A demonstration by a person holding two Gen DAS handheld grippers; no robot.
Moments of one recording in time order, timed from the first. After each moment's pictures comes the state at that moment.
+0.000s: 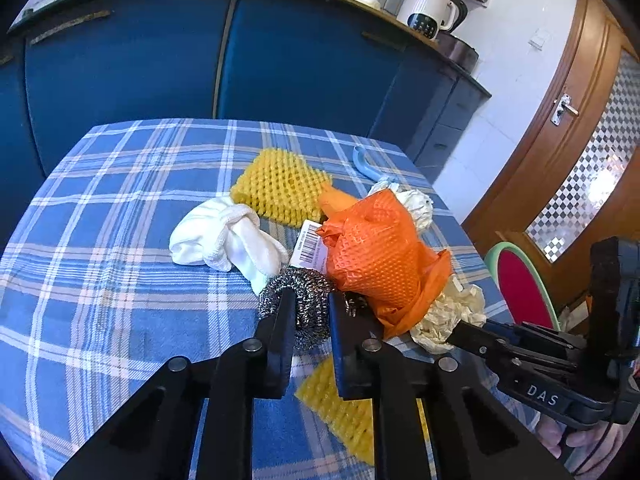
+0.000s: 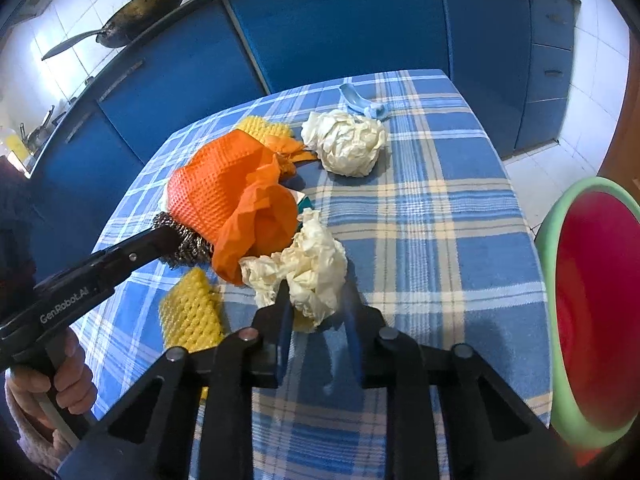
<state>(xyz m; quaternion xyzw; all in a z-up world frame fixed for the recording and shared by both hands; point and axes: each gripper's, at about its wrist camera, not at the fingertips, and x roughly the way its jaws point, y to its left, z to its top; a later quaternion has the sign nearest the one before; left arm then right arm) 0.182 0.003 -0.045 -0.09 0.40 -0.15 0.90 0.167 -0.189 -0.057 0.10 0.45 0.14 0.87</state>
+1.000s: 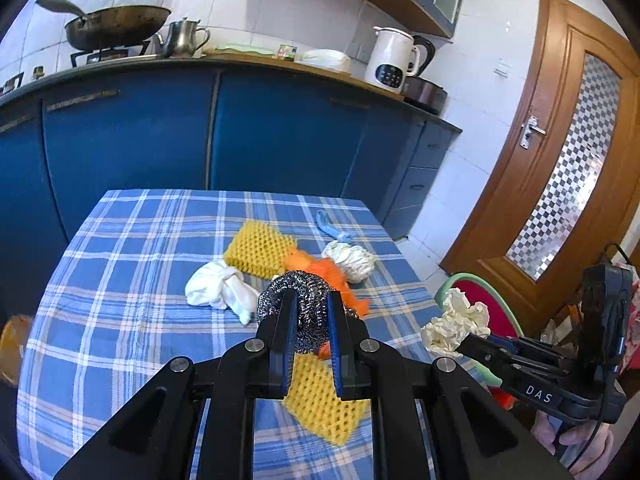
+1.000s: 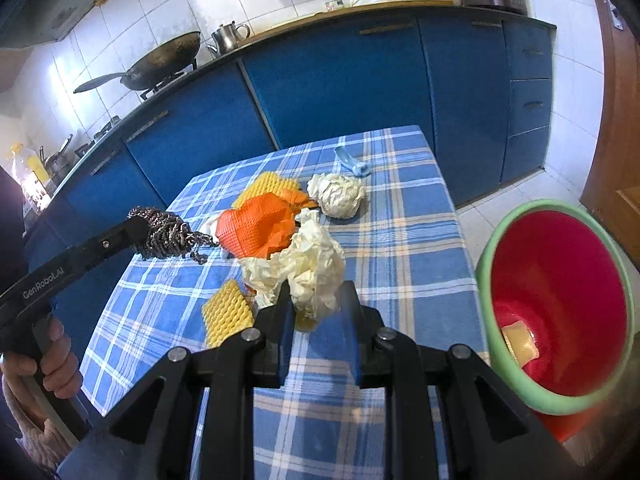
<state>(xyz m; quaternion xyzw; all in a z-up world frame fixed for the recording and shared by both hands) 0.120 0.002 0.031 -0.08 0.32 -0.17 0.93 0.100 -0.217 0.001 0.11 0.38 0.13 0.91</state>
